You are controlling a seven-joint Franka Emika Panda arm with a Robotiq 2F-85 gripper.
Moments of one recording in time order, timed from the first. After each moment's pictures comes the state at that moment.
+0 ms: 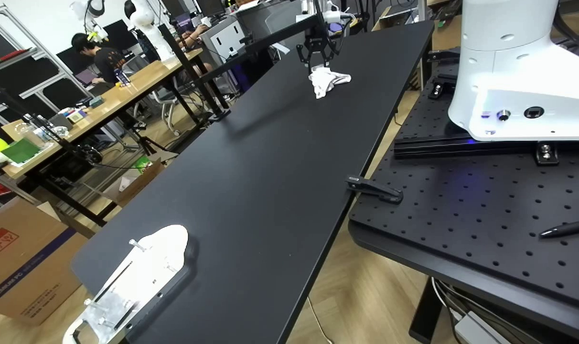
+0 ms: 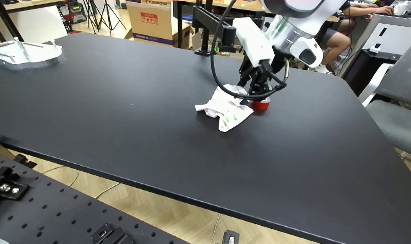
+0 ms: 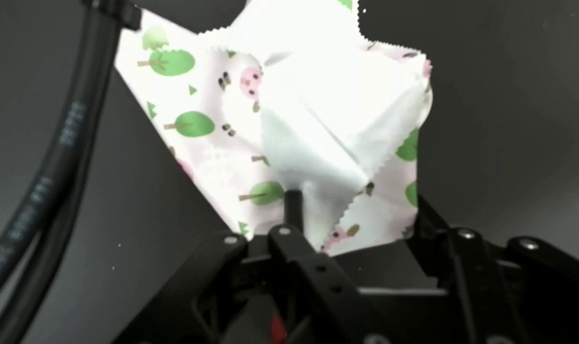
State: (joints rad) arm -0.34 0.59 -0.12 -1.97 0.62 2.38 0.00
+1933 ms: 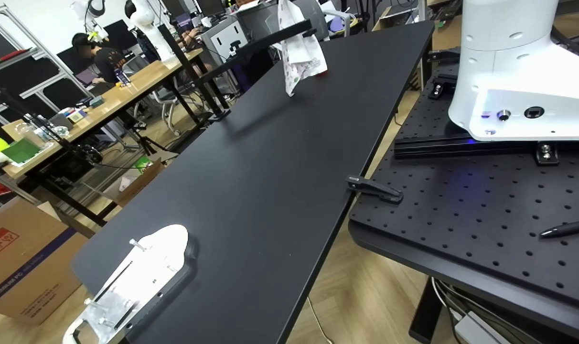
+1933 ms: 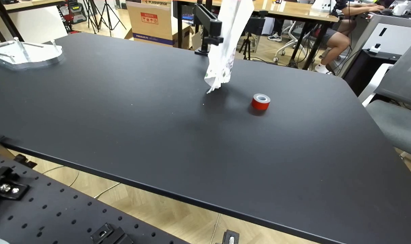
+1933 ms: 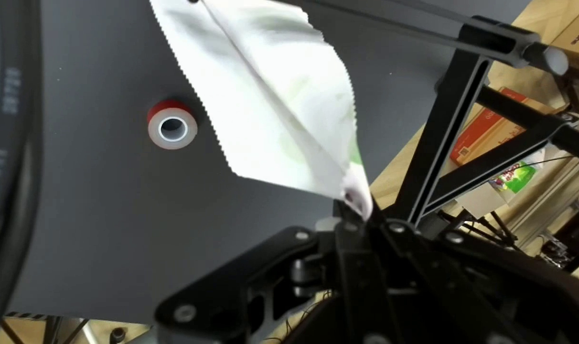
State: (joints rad) arm -0.17 -0.08 -0.15 -2.35 0.45 2.67 0.14
